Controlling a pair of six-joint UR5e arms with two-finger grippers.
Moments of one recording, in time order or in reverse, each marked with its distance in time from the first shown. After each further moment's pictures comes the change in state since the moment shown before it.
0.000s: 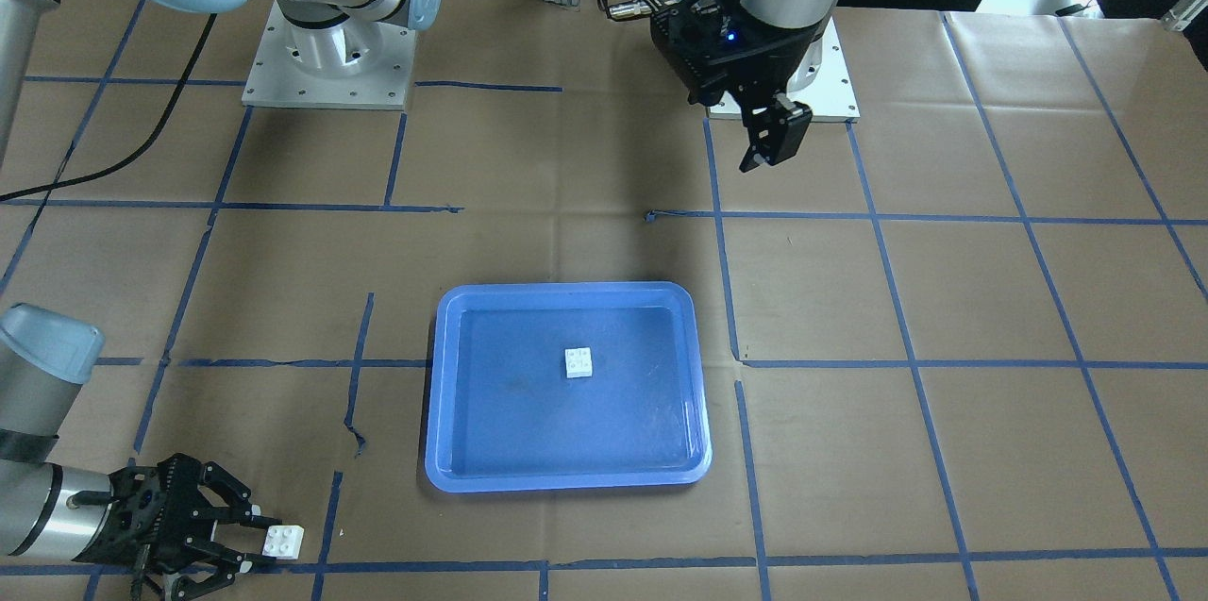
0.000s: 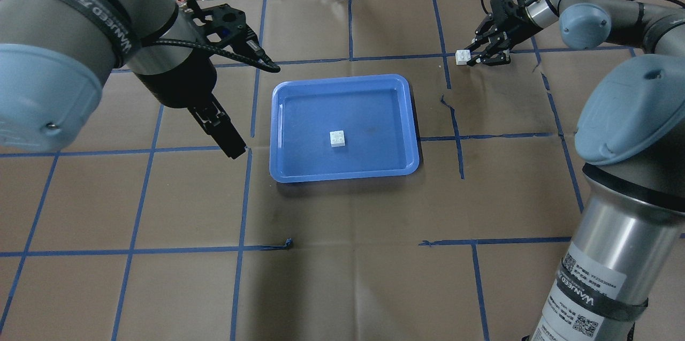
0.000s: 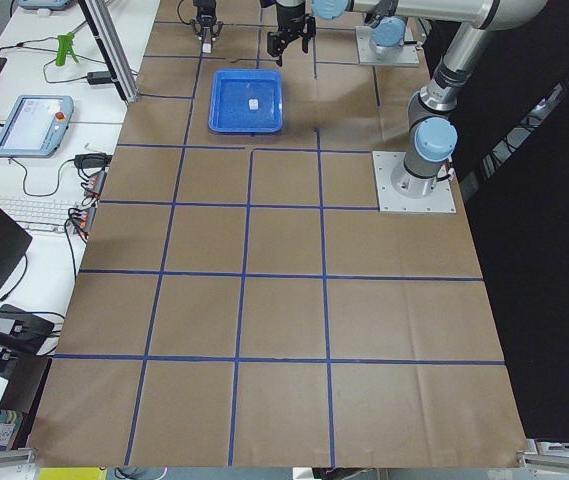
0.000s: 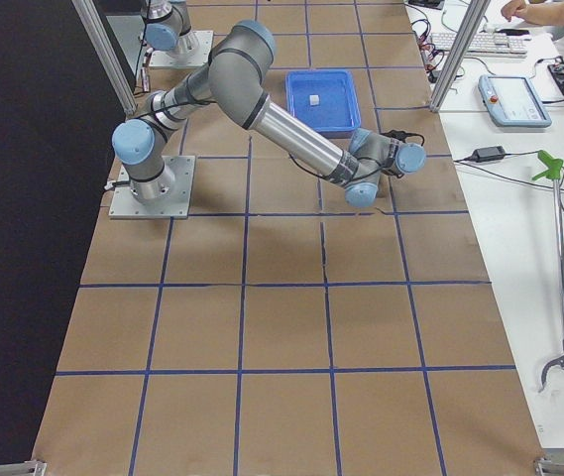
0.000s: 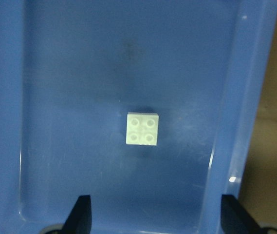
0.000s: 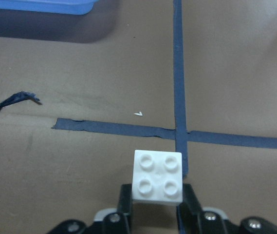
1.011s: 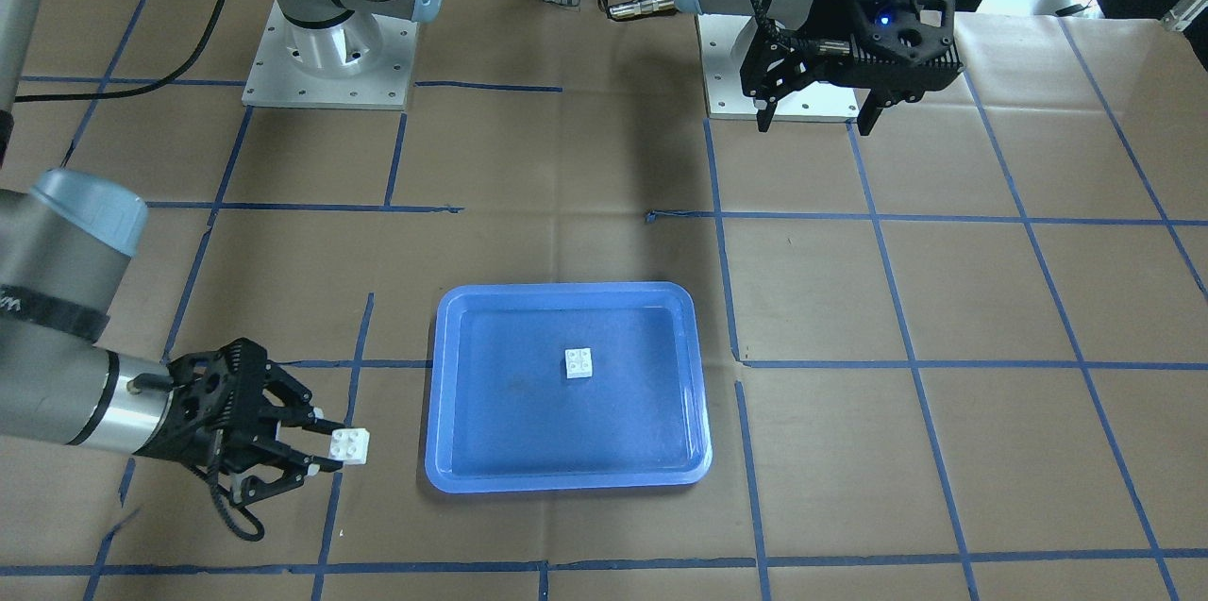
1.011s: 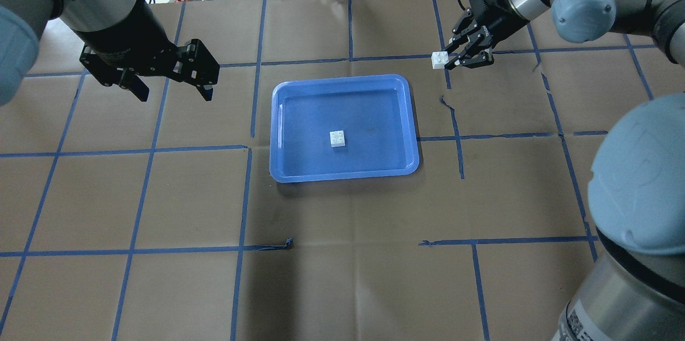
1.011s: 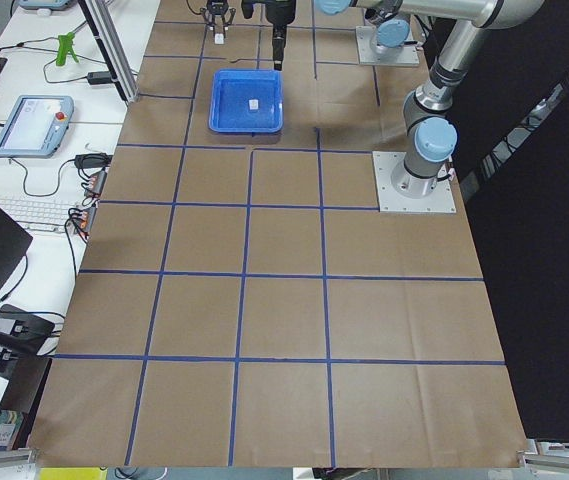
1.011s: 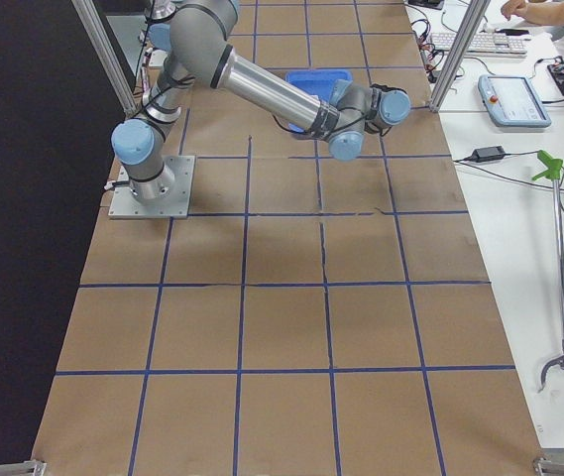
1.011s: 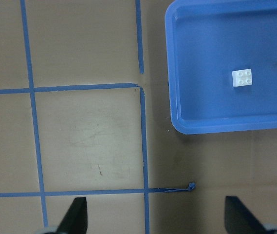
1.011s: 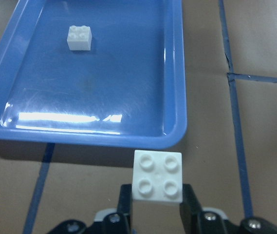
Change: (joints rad) left arm 0.073 -0.037 0.102 0.015 0.061 -0.654; right arm 0.115 -0.304 0.264 0.048 0.002 0.113
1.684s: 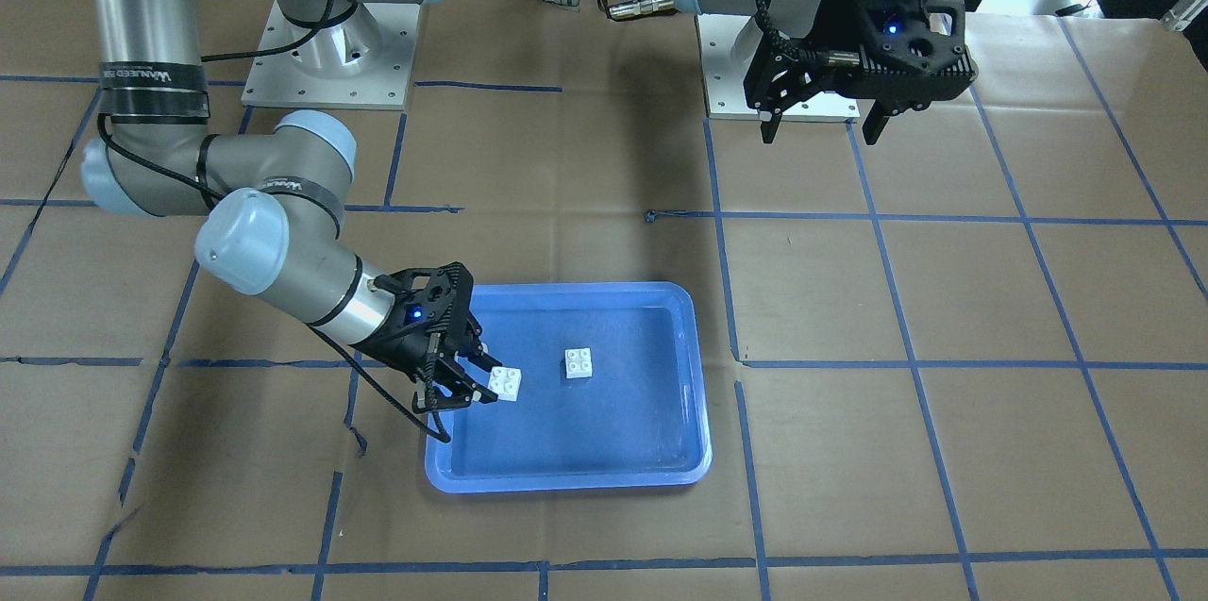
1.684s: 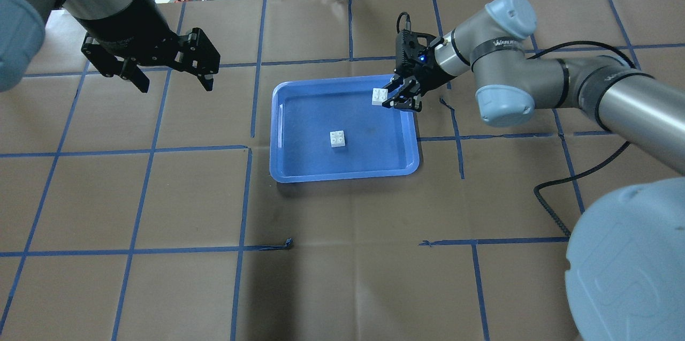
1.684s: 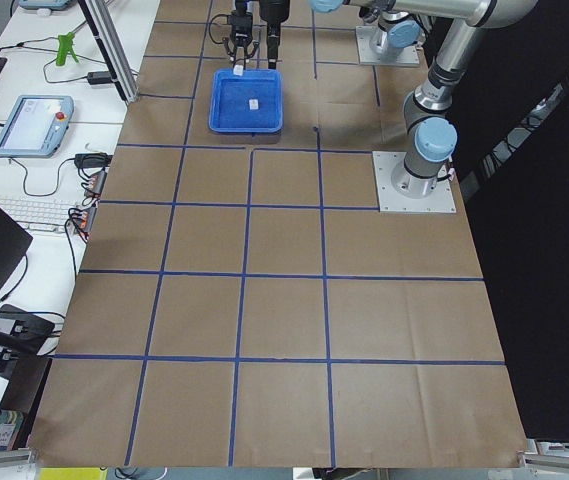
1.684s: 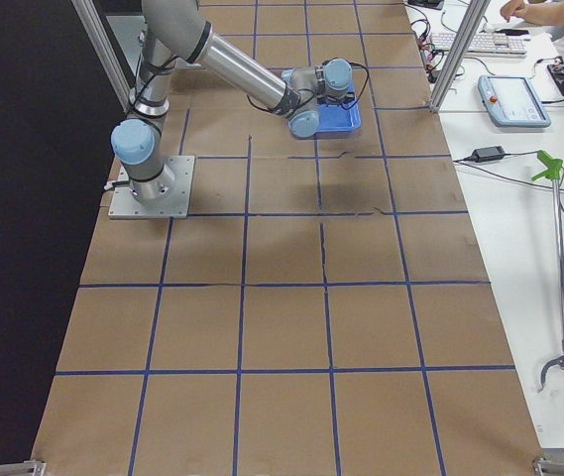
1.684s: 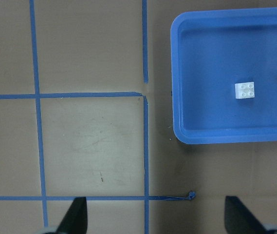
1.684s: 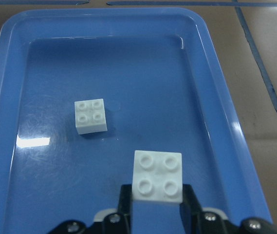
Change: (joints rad) left arm 0.000 -0.012 0.017 0.006 0.004 -0.011; right arm 0.218 -0.057 0.336 -0.602 -0.008 0.463
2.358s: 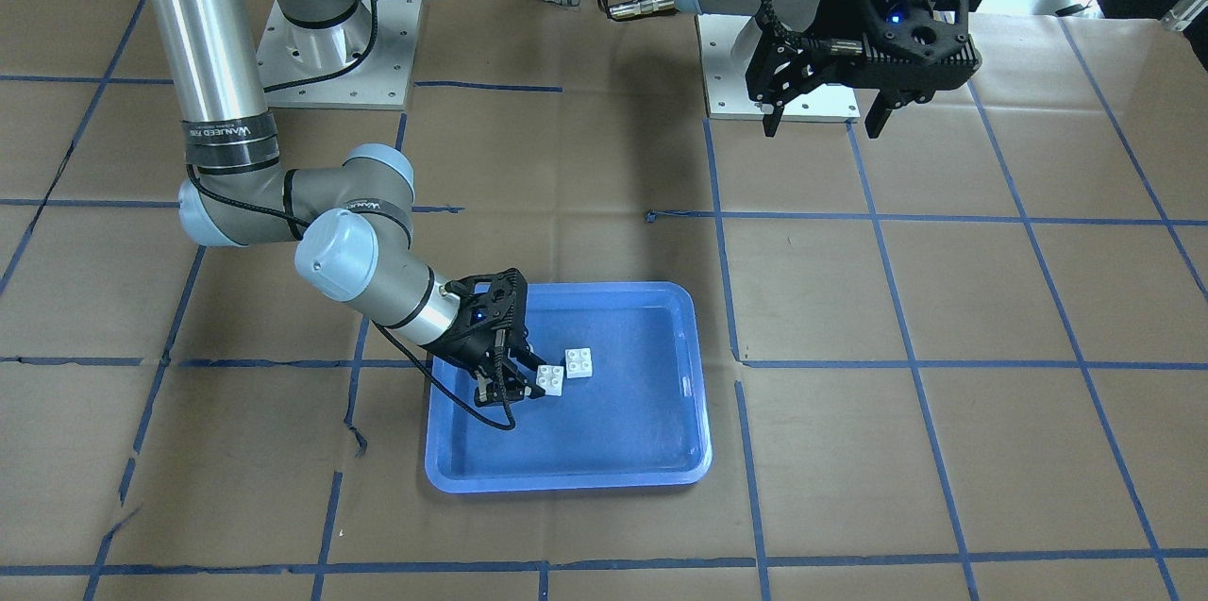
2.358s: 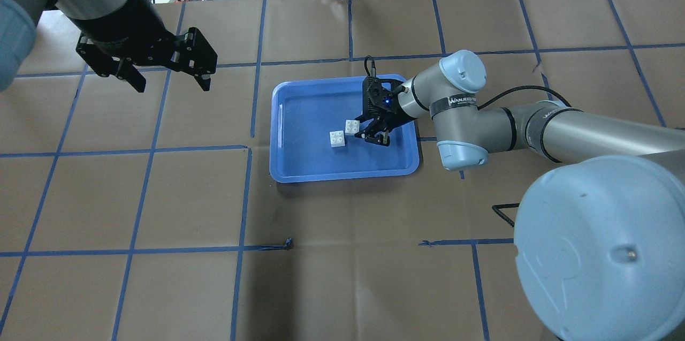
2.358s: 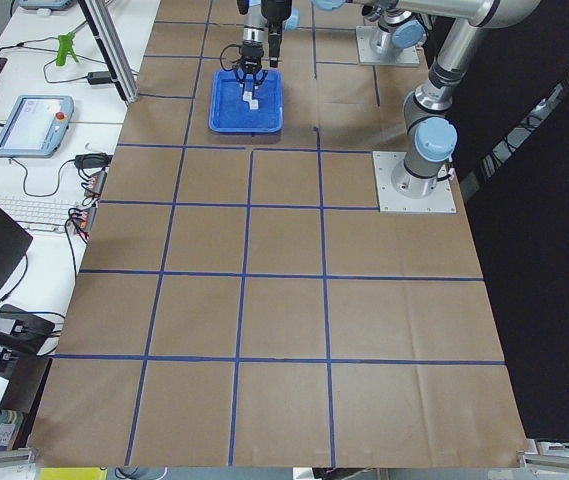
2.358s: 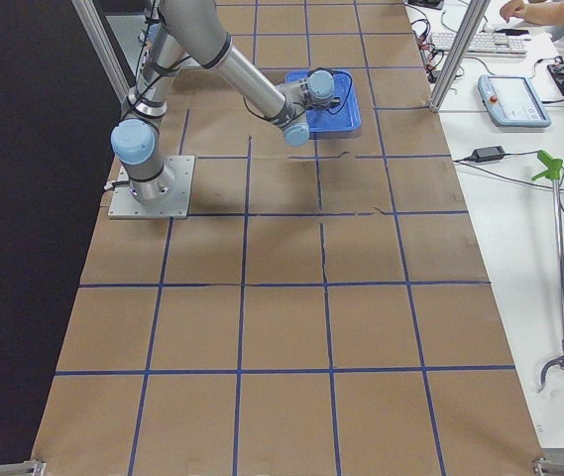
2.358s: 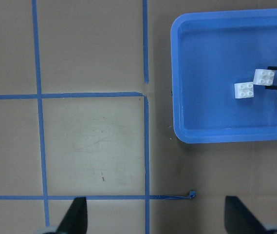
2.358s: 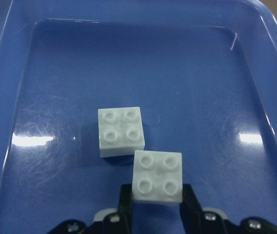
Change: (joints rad) left arm 0.000 0.010 0.000 -0.003 0.000 0.003; right arm 0.071 0.105 0.061 -0.220 -0.004 0.028
